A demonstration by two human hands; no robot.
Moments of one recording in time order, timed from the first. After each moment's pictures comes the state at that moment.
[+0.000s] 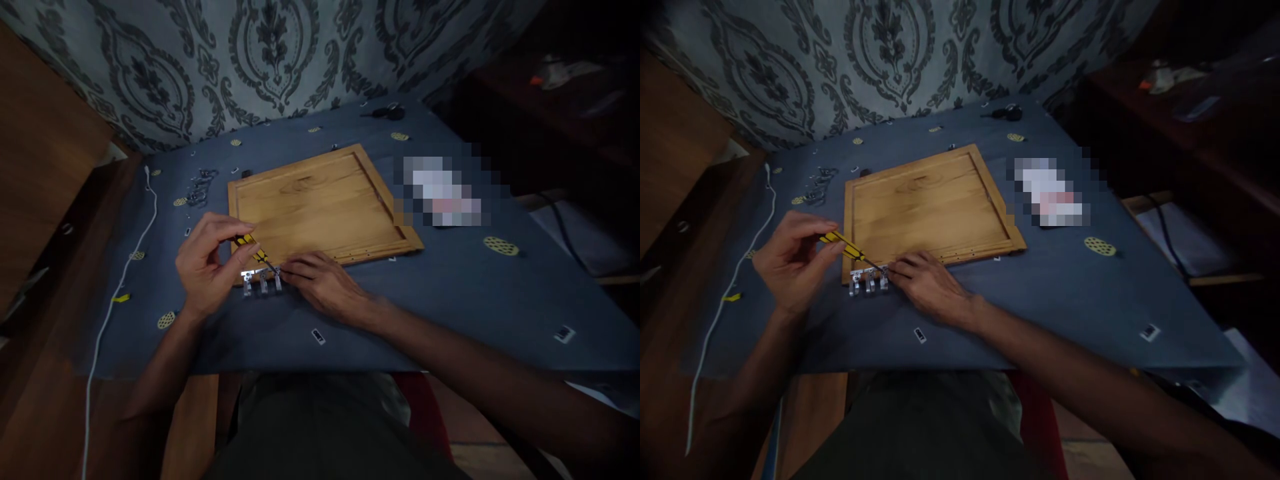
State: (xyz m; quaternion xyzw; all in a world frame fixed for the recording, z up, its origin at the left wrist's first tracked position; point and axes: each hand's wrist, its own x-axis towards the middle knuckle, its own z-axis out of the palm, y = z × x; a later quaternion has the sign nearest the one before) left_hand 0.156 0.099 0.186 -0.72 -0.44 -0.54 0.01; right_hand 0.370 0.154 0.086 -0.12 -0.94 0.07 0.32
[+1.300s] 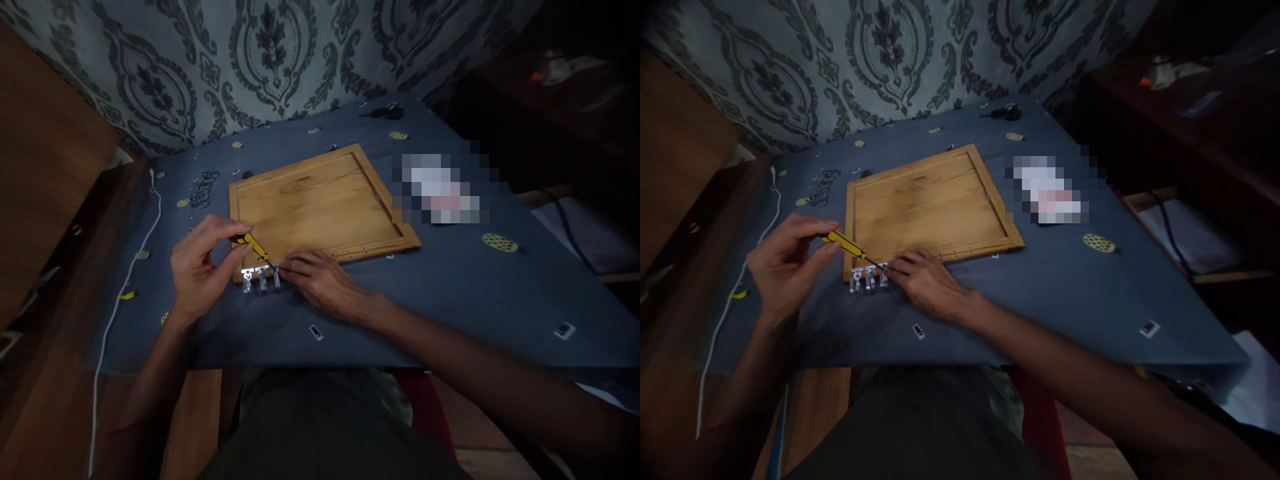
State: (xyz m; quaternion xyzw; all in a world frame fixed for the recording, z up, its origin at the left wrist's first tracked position) left_hand 0.152 0.087 0.198 -0.75 -0.46 -0.48 -0.02; right_hand 0.370 0.154 0.087 -0.12 -0.94 0.07 0.31
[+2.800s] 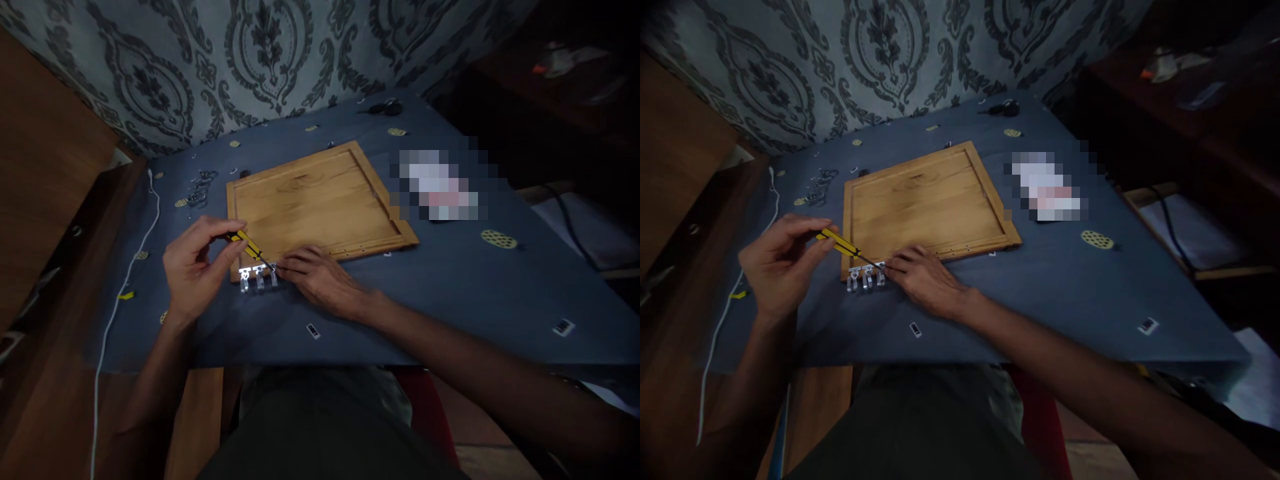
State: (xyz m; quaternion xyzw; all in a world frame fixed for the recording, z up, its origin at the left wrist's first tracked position) left_hand 0.156 0.084 0.198 -0.71 -0.49 -0.50 -0.05; right_hand 0.373 0.158 0.092 -0.10 -0.95 0.12 0.26
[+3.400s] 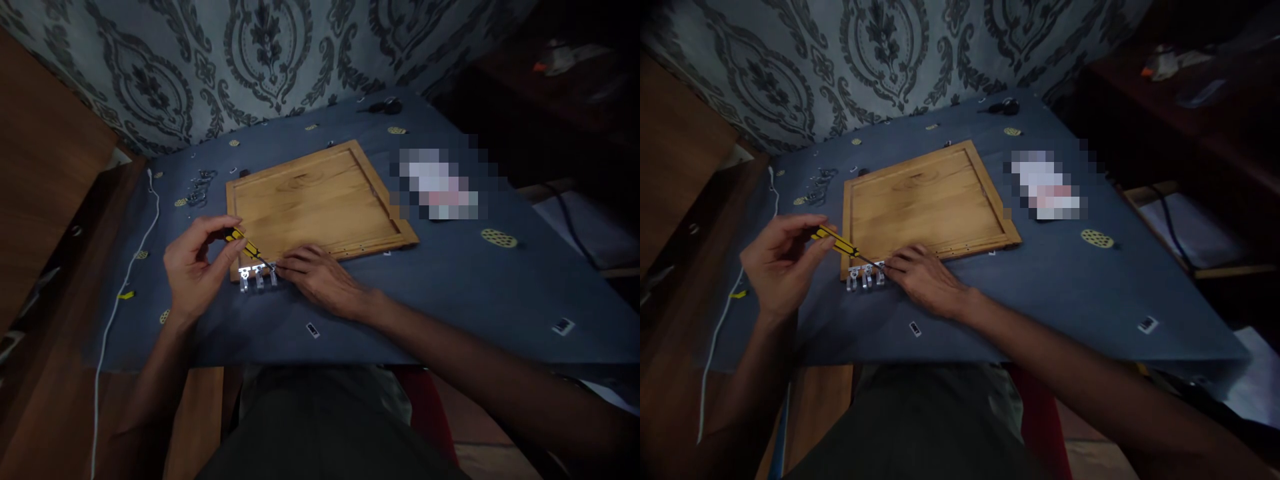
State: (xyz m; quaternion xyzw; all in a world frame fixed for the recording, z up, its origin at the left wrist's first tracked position) left_hand 0.156 0.083 0.194 -0.69 -0.52 -0.50 -0.03; right_hand 0.373 0.156 0.095 -0.11 -0.95 0.11 0.26
